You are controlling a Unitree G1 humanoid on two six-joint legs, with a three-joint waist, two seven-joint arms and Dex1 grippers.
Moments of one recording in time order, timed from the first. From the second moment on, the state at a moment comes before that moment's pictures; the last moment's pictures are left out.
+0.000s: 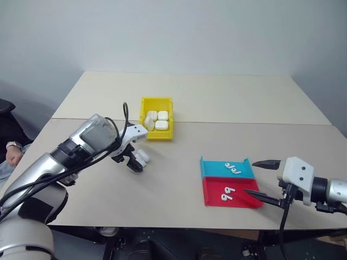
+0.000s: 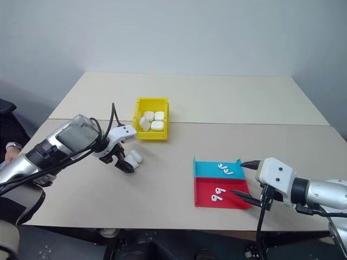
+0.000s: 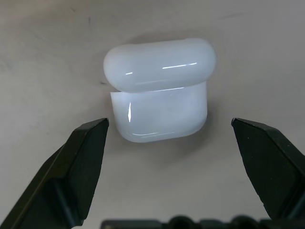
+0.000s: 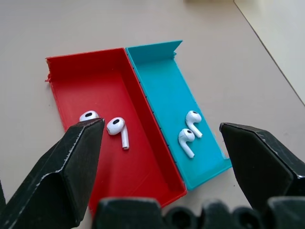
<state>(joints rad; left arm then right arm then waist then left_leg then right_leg) -1.11 0.81 -0.75 0.21 -0.19 1.21 -1.15 0.14 -0.96 -0.36 -0.50 0.36 0.31 1.02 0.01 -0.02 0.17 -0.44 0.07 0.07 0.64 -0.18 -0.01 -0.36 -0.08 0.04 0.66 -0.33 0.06</state>
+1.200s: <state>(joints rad) -1.09 0.78 -0.72 0.28 -0.12 1.16 -1.15 0.12 -0.96 -0.32 -0.46 0.29 0.31 1.02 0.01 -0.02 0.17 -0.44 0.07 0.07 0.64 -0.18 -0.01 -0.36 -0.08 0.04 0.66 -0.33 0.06</state>
